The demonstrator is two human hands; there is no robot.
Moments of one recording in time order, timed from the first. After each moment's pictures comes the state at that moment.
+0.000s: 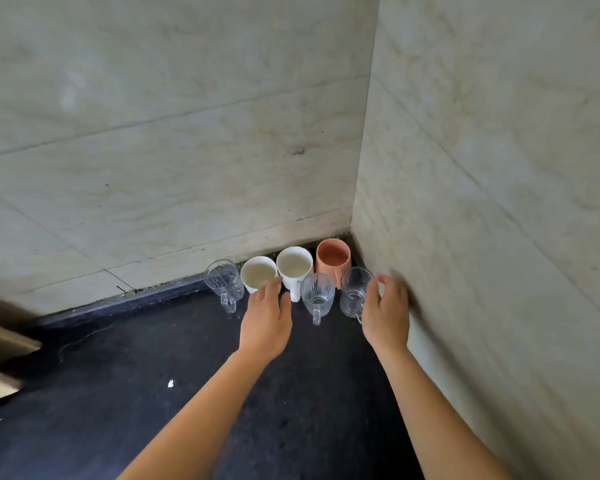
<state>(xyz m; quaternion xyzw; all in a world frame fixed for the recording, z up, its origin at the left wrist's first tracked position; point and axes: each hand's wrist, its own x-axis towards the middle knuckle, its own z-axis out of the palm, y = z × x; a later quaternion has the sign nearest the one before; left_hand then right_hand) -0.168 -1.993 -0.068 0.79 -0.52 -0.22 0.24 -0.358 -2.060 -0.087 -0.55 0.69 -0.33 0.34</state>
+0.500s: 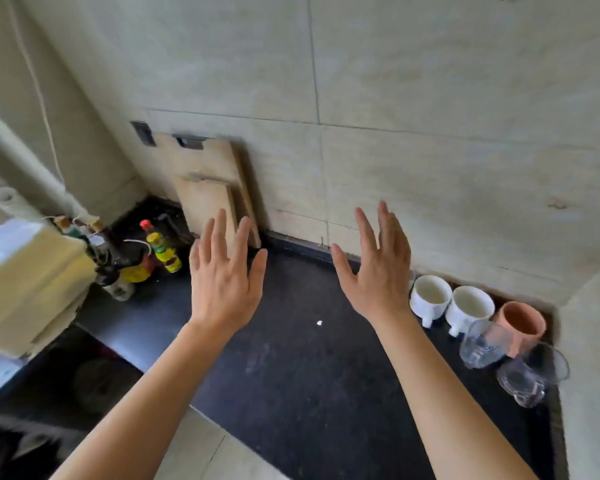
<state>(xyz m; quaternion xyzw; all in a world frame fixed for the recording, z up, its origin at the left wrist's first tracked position) -0.041 -1.711 0.094 0.91 -0.31 0.24 0.15 -0.143 -1.922 0.056 -0.90 0.21 -0.35 0.18</state>
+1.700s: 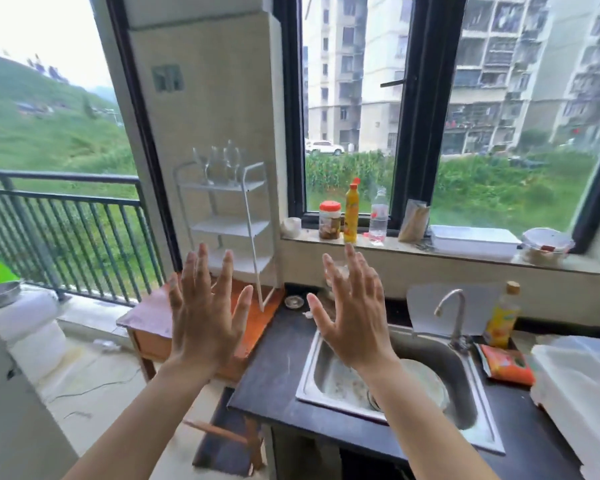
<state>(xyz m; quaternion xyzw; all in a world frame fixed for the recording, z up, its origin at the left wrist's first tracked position) -0.142 -0.641 0.167 0.86 0.36 0.37 -0.06 0.053 -0.784 0.147 -0.75 -0.51 -0.26 0.33</state>
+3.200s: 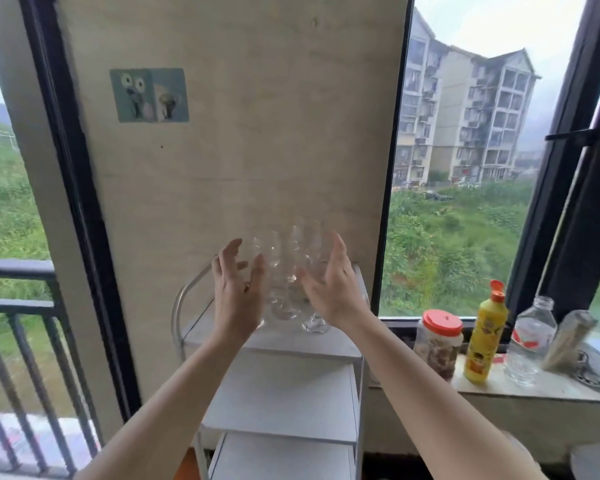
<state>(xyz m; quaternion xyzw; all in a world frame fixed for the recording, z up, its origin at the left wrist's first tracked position) 0.127 0.024 0.265 0.73 0.17 0.55 0.36 0.215 -0.113 0.293 -0.76 -0.38 -0.05 0.53</state>
